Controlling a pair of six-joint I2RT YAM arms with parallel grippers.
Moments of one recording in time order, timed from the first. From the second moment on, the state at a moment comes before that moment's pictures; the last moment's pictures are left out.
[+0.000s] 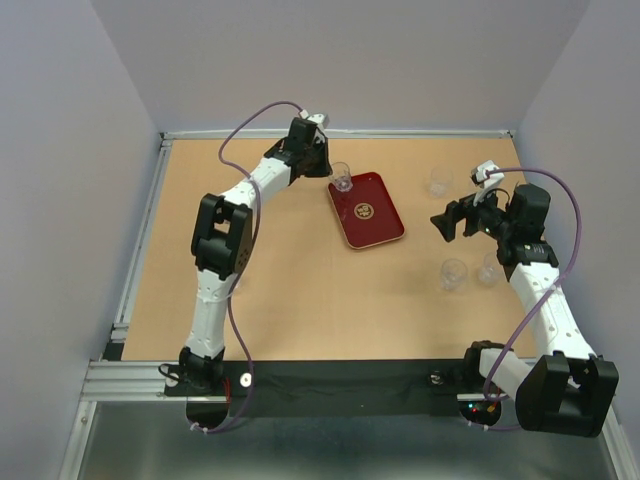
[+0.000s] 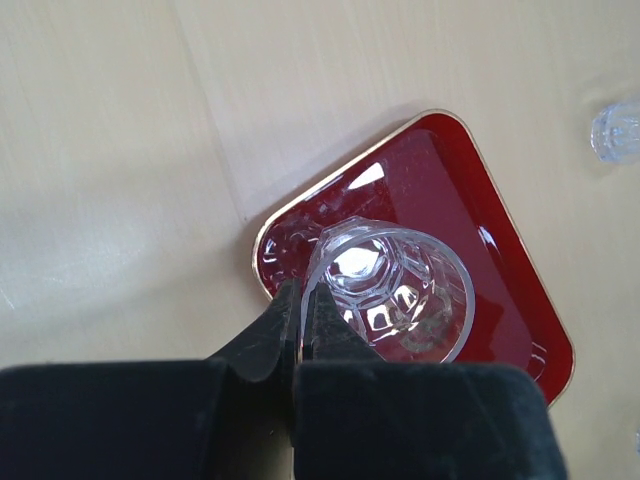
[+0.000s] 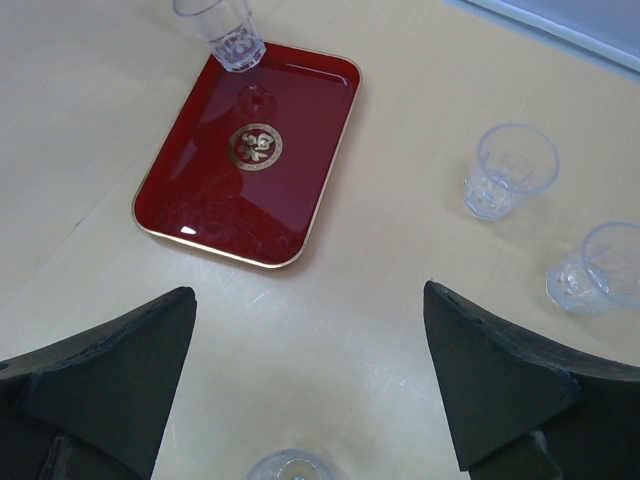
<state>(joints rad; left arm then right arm) -0.44 2.23 1.90 -0.32 0.17 -0.36 -0.13 1.04 0.78 -0.12 -0.68 -0.24</state>
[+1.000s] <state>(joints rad) -0.48 2.30 2.02 -0.42 0.05 -0.33 -0.14 1.04 0.78 -0.12 -0.68 -0.26</state>
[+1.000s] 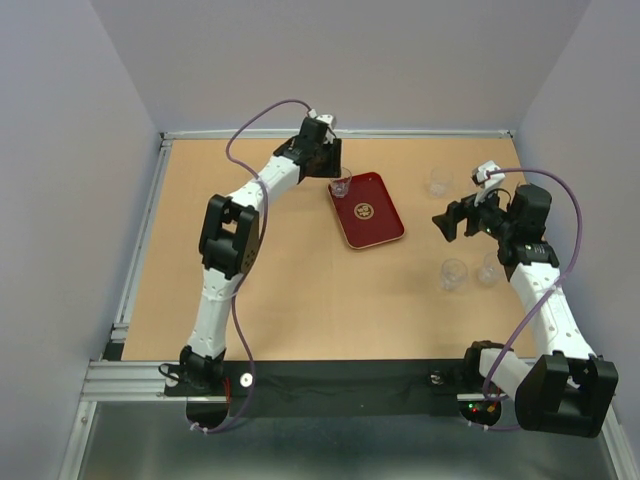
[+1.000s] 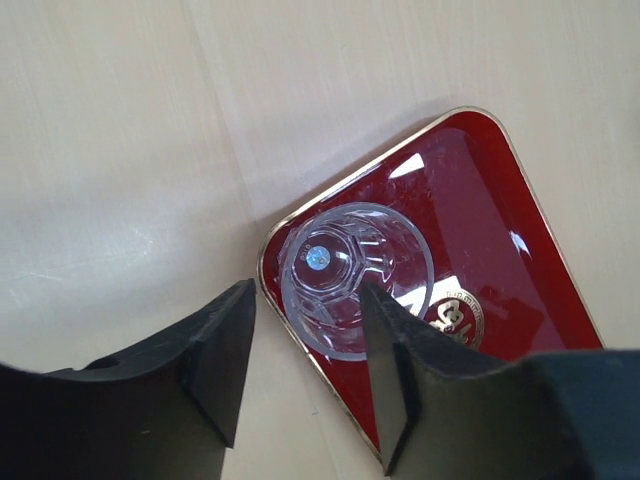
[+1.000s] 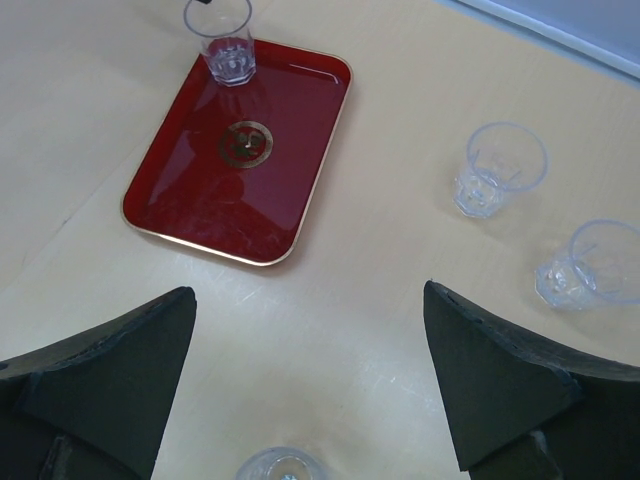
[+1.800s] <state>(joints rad) -0.46 1.10 1.08 -0.19 -0.23 -0.18 -0.18 1.02 0.72 -0.14 -0.82 -0.38</state>
